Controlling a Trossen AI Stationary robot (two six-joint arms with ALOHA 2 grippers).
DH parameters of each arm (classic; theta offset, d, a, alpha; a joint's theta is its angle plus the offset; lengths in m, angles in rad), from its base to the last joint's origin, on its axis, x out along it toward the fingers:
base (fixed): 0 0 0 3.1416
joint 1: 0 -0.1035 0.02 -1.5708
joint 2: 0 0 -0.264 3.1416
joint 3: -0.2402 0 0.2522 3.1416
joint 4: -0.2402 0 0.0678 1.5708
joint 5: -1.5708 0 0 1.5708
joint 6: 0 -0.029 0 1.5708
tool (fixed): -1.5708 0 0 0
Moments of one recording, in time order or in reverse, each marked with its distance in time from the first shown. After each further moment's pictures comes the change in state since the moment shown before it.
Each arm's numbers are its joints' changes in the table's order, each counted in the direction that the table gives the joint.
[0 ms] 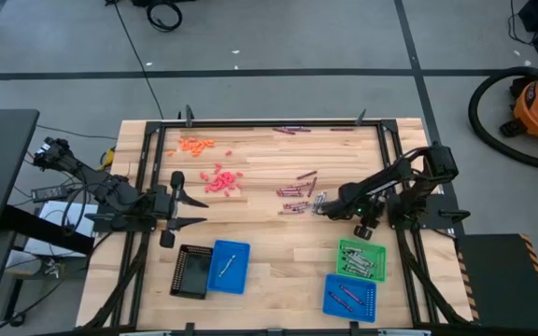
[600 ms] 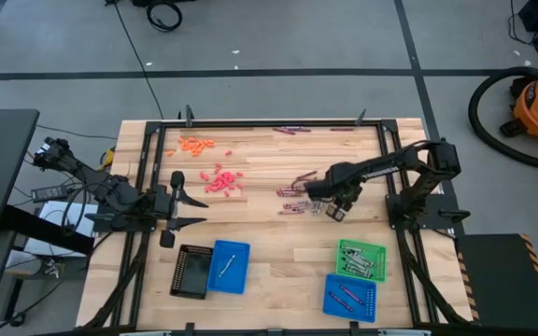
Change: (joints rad) left arm 0.000 0.000 0.000 -0.001 0.000 0.002; right arm 0.133 0.041 -0.249 -0.007 0.203 -0.077
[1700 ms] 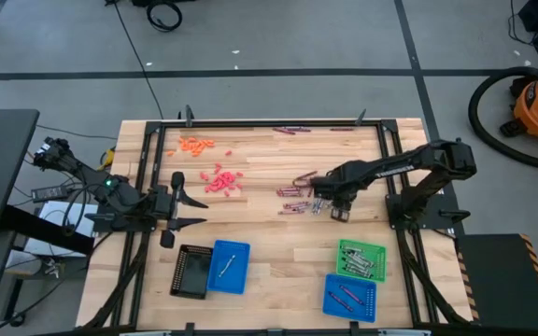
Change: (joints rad) left arm 0.000 0.000 -0.001 -0.033 0.000 0.024; right arm -0.022 0.122 0.074 0.174 0.034 0.461
